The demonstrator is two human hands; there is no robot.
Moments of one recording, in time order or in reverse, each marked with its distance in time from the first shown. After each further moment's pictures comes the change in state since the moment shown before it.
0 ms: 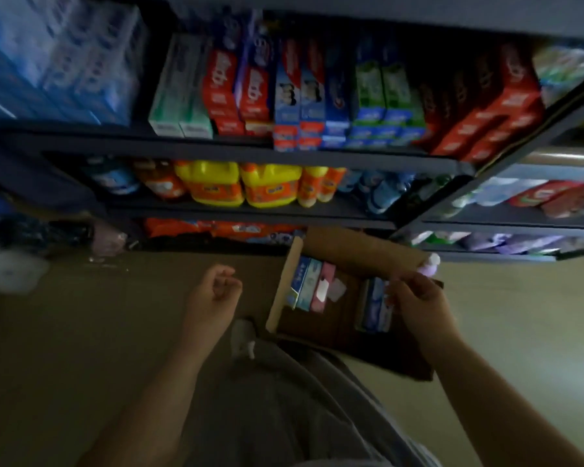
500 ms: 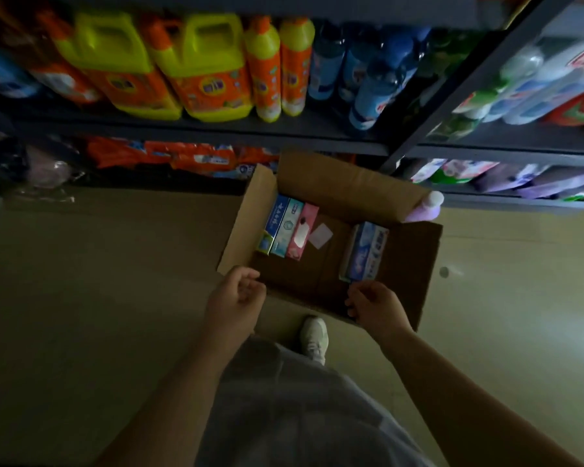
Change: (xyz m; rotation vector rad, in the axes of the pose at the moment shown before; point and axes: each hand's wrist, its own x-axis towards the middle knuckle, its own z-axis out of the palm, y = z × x) left_hand -0.033 -0.088 0.185 0.107 -0.078 -0.155; right_hand 0.062 0.196 0.001 -0.090 -0.281 0.277
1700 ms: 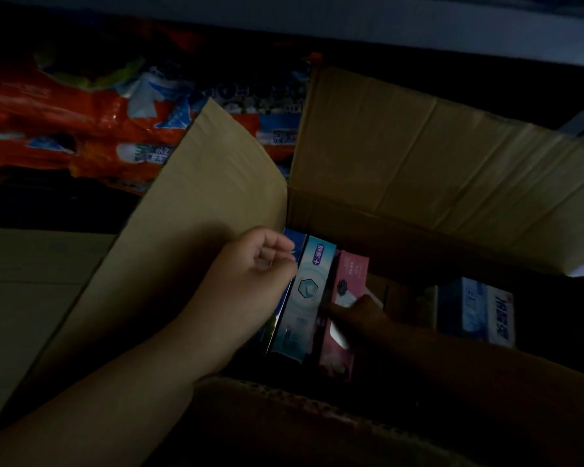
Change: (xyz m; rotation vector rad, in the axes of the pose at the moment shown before) left_hand 0.338 -0.140 0.110 -0.129 -0.133 0.304; right_hand 0.469 0.120 0.188 -0.115 -0.089 -0.029
